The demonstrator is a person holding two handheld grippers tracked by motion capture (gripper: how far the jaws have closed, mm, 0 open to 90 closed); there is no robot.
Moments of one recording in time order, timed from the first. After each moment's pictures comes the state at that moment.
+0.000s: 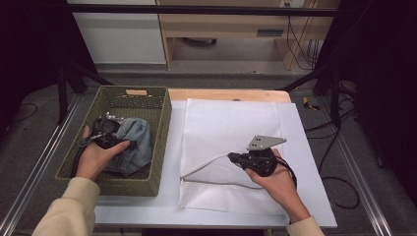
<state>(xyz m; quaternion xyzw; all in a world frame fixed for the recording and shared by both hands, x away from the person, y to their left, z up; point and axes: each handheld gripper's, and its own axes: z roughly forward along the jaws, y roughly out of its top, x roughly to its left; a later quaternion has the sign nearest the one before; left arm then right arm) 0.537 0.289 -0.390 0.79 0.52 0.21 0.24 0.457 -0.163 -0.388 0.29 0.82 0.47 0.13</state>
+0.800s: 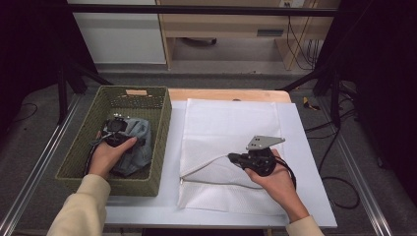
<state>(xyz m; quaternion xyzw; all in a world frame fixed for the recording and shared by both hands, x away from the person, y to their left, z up) 0.559 0.278 -0.416 0.75 0.59 0.16 0.26 0.462 -0.163 -0.394 0.30 0.83 0.47 0.12</state>
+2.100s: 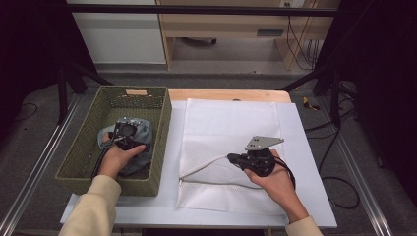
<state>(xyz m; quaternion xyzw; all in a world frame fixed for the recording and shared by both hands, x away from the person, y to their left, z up) 0.559 0.256 -0.434 0.79 0.54 0.22 0.19 0.460 -0.160 -0.394 0.30 0.83 0.46 0.12</state>
